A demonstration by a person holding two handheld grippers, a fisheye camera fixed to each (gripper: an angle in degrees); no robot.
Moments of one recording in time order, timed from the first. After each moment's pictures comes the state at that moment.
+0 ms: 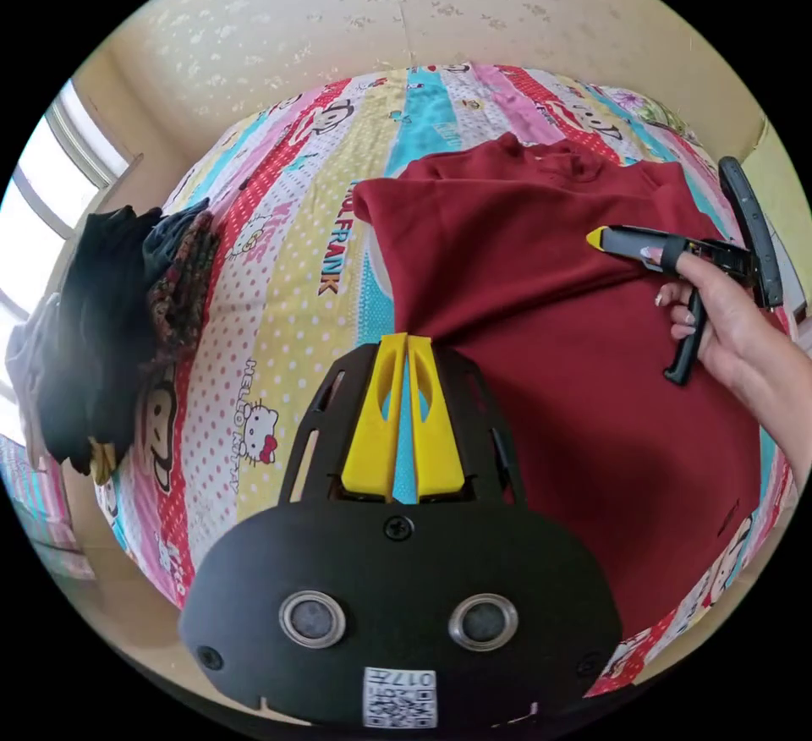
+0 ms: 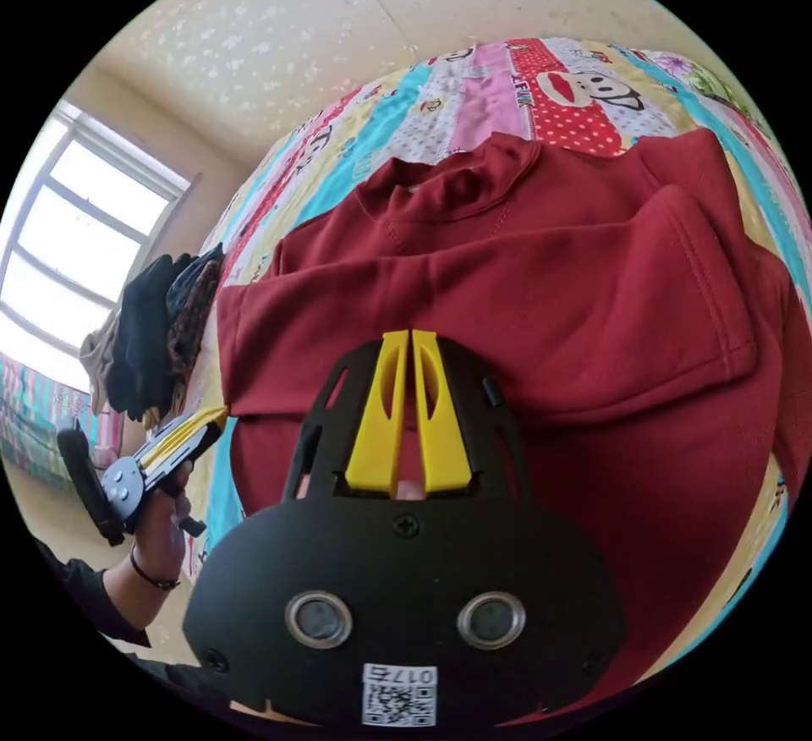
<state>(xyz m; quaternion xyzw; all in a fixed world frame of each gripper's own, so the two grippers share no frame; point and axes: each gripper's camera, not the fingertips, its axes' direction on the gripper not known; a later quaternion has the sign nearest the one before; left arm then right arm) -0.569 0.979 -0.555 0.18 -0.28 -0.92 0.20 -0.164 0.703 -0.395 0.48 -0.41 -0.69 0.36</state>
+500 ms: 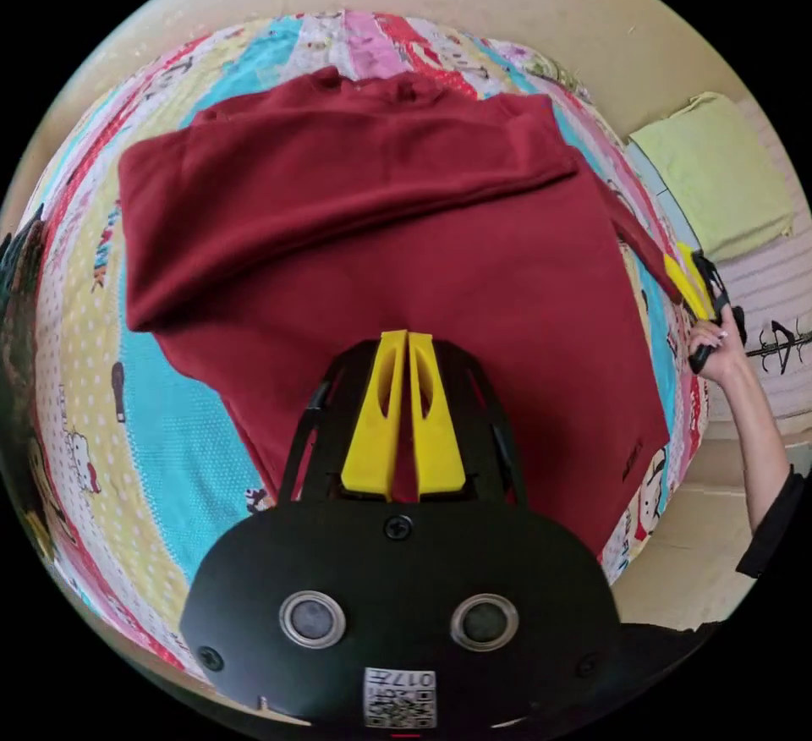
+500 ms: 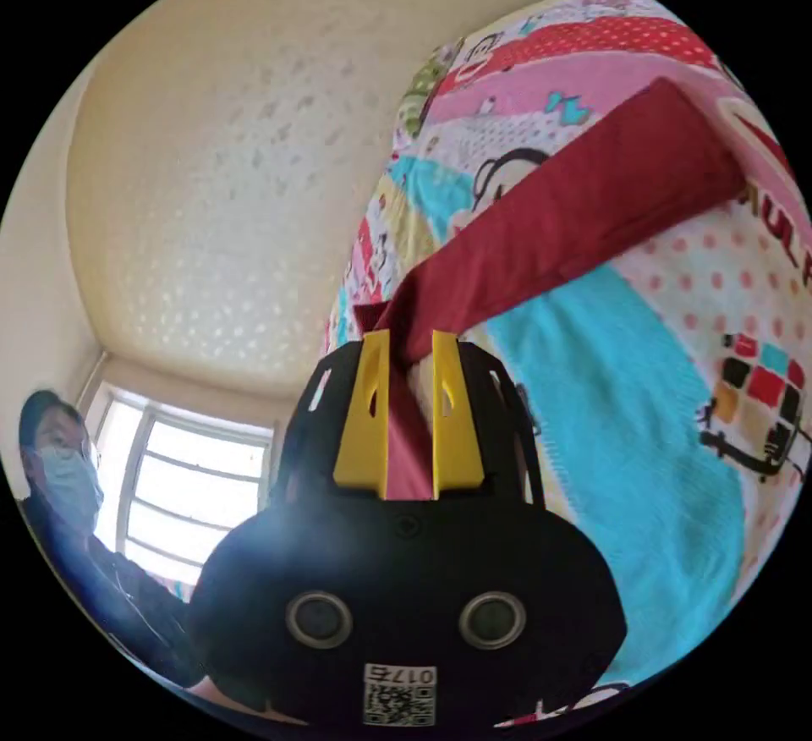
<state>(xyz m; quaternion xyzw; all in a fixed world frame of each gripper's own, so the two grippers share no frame) -0.657 0.969 -0.546 0.35 -0.17 -0.85 0.34 -0.008 0.299 -0.358 0.26 -0.80 -0.41 0.34</state>
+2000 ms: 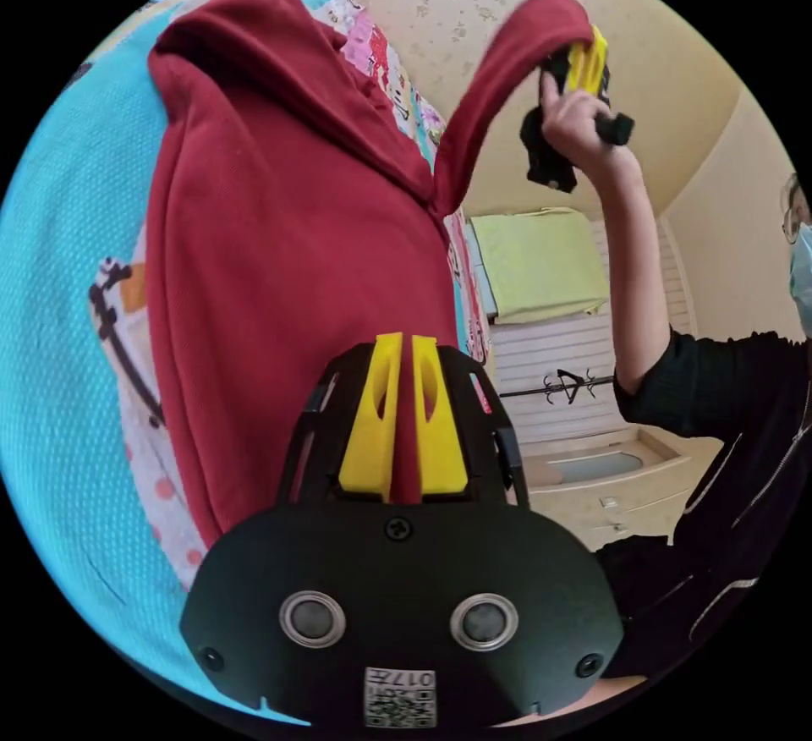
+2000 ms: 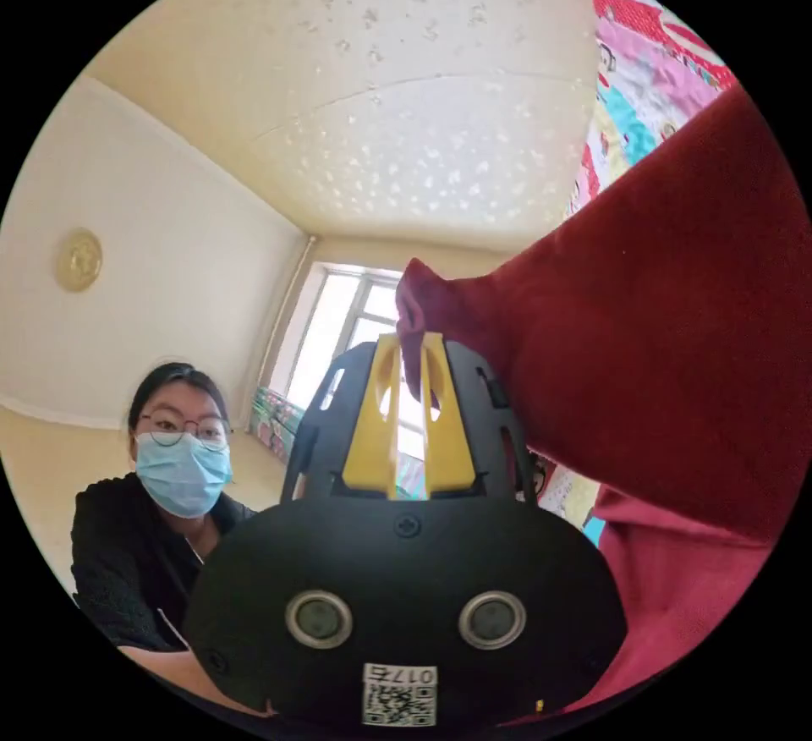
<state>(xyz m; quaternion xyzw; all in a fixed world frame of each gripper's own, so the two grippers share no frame) -0.522 1.006 -0.357 0.69 -0.05 -0.66 0.28 -0.168 0.670 -0.418 -0.04 -0.65 -0.76 0.04</state>
